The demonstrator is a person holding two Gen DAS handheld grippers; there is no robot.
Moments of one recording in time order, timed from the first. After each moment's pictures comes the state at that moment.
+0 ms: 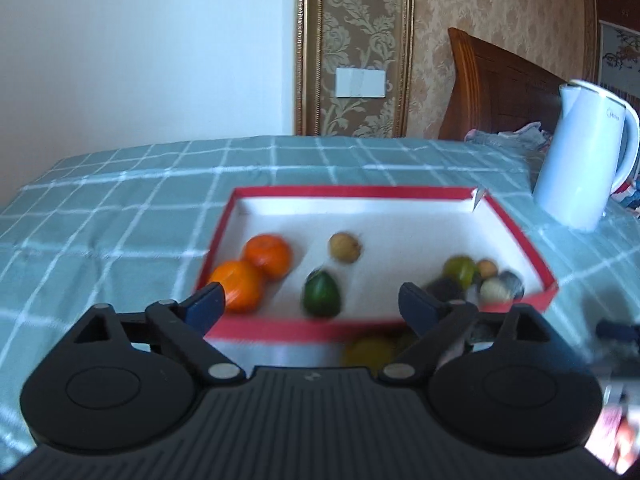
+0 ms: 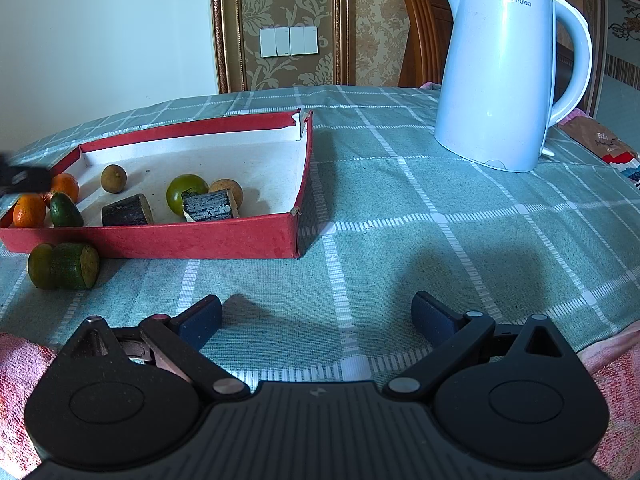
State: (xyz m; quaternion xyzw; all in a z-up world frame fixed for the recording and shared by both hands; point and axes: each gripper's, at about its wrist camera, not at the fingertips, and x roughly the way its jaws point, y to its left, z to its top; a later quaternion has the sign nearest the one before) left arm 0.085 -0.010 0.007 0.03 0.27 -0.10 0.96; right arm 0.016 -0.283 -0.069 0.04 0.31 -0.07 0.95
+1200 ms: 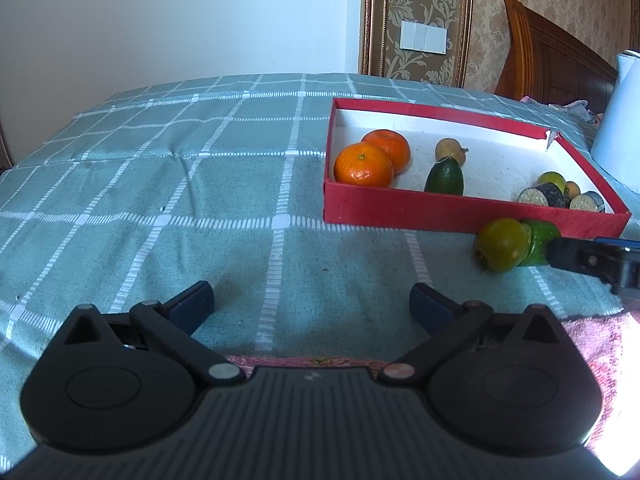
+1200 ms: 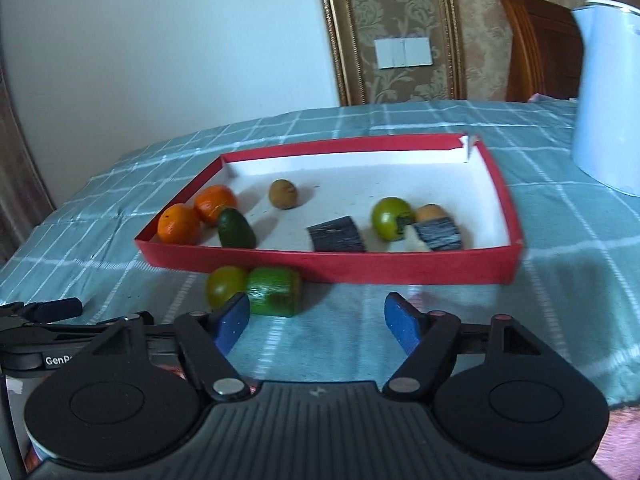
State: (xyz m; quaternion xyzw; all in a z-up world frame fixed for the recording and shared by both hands) left arm 0.072 0.061 -0.045 0.01 0.33 -0.04 0.94; right arm 0.028 -0.191 -0.050 0.07 0.30 0.08 0.95
